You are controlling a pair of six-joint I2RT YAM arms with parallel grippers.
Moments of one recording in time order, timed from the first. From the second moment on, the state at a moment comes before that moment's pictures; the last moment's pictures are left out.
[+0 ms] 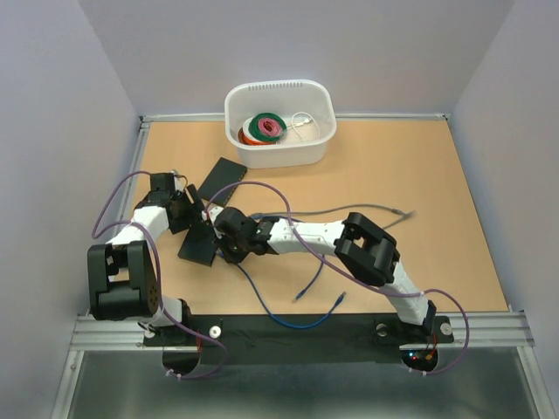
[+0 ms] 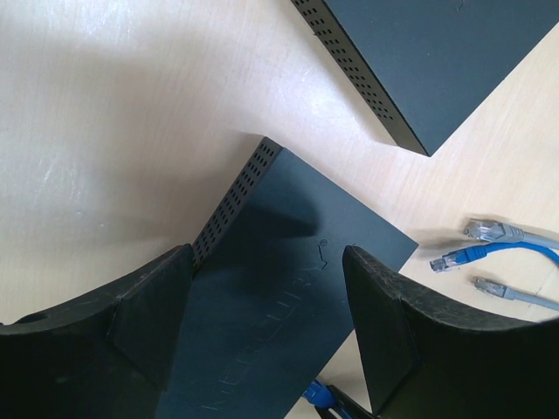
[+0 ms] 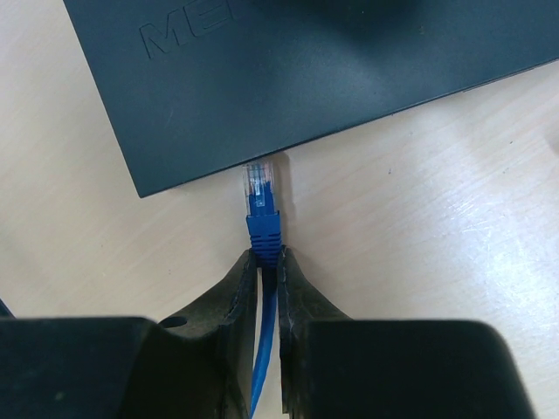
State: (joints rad) left arm 0.08 1.42 0.77 -0.33 0.16 -0.41; right arm 1.14 2.20 1.64 -0.28 -0.04 0.27
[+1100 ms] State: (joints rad) left arm 0.05 1.43 0.77 -0.30 0.15 -0.41; right arm 1.18 2.25 1.73 -0.33 0.04 0.30
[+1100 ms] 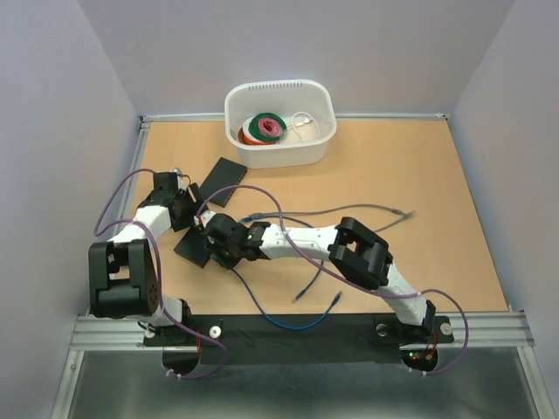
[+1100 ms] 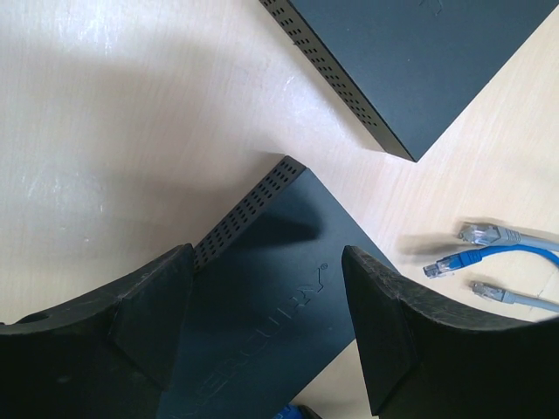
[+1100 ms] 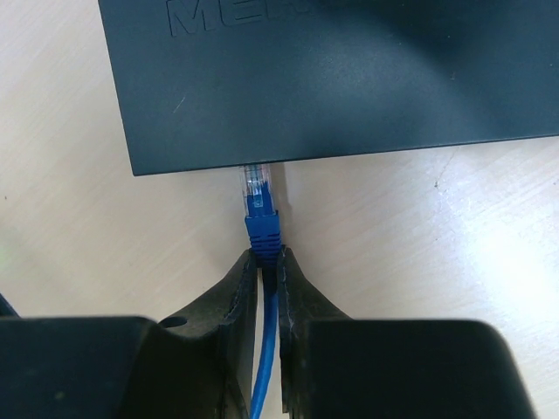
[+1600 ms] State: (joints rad) left arm 0.04 1.44 0.77 -0.28 0.14 -0.40; right arm 1.20 2.27 1.75 -0.34 0.10 0.35
